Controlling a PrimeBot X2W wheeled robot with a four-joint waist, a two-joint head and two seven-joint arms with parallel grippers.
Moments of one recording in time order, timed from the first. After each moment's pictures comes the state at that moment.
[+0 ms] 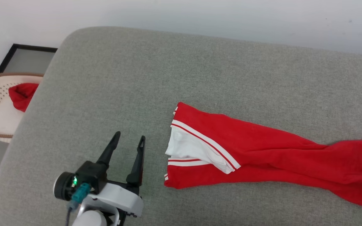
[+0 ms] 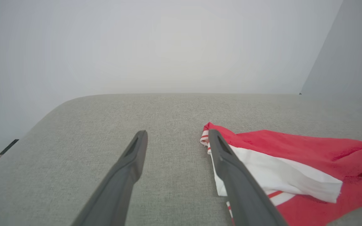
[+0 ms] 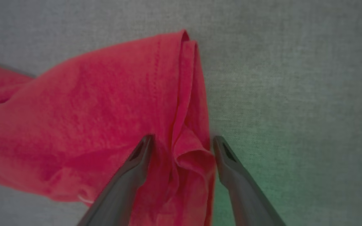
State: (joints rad) left arm -0.22 0.34 -0.44 0.14 -0.46 0.13 -0.26; right arm -0.25 -0.55 -0.12 0.33 0.68 0.13 0.84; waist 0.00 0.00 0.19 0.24
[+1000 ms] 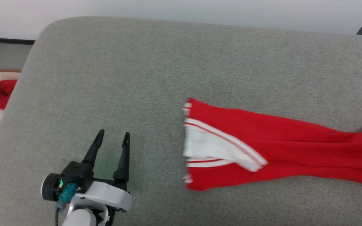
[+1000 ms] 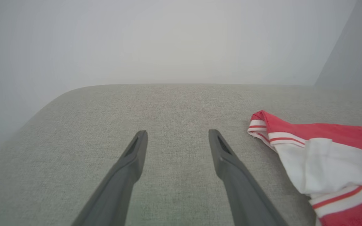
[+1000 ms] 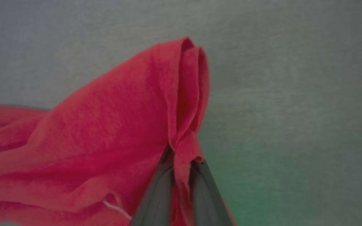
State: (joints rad) left arm -0.18 0.12 -0.08 0.21 -0.17 -0.09 -0.26; right arm -0.31 -0.52 -0.21 0.36 0.65 0.13 0.74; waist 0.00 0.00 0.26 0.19
